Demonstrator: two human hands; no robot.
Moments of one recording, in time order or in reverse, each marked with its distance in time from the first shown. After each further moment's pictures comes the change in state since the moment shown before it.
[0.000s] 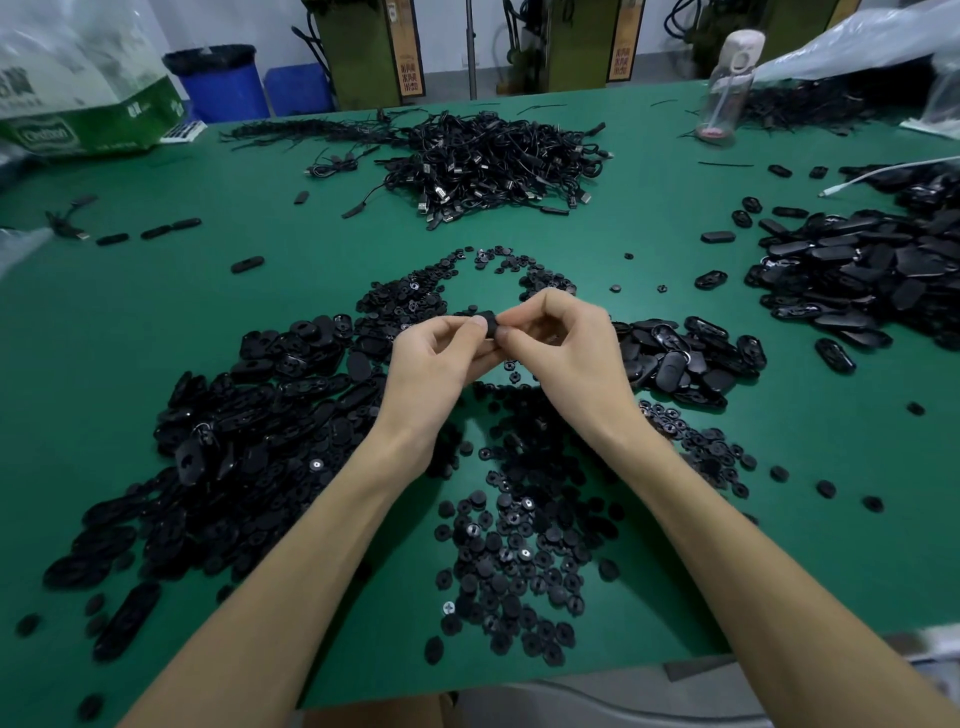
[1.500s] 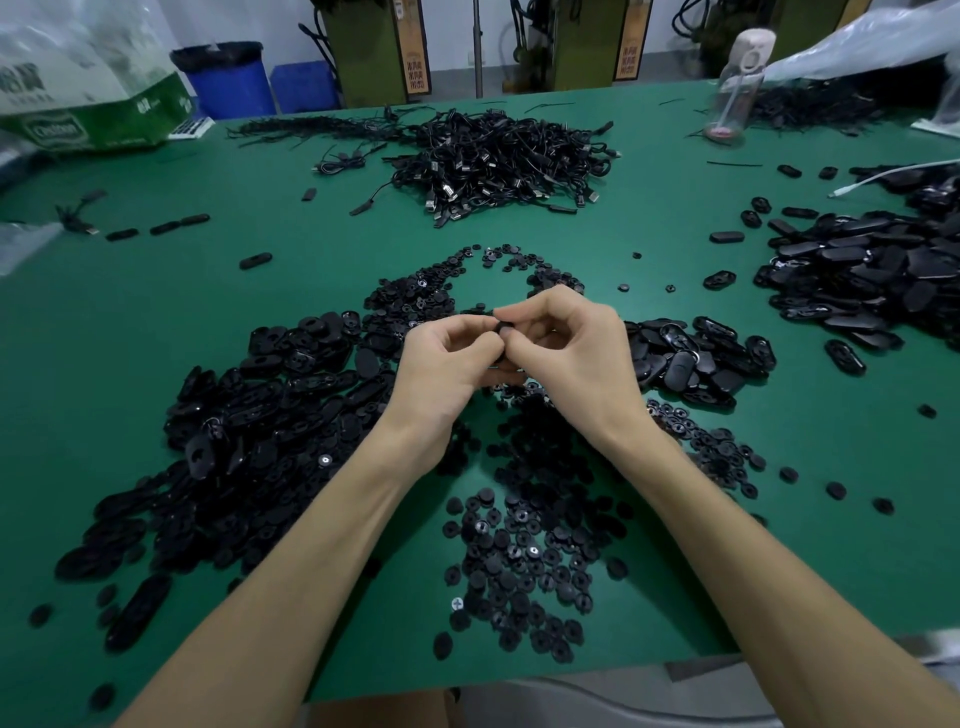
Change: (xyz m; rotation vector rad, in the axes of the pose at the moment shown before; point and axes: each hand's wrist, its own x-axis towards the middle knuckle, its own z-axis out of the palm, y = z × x) left_hand -0.002 0.004 0.000 0.037 -0.041 -0.012; right_hand -0.007 -0.007 0.002 0.023 0.009 -0.080
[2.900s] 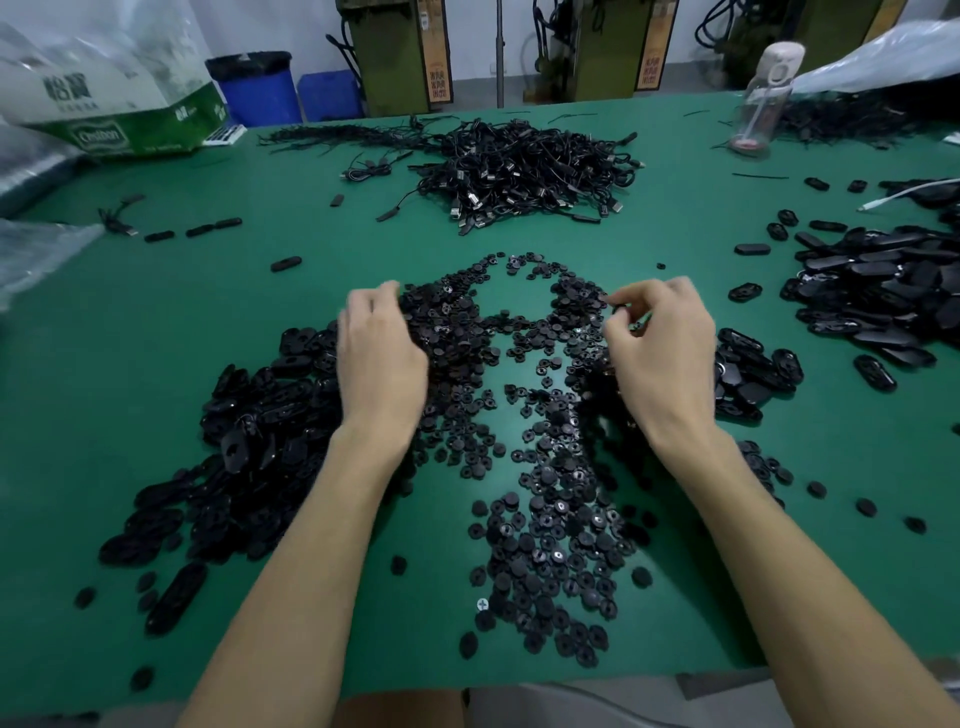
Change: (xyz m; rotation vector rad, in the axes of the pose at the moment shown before) left_hand 0.020 0.007 -0.053 1.050 0.484 0.173; right_hand 0.014 0.009 -0.024 -0.585 0.318 0.059
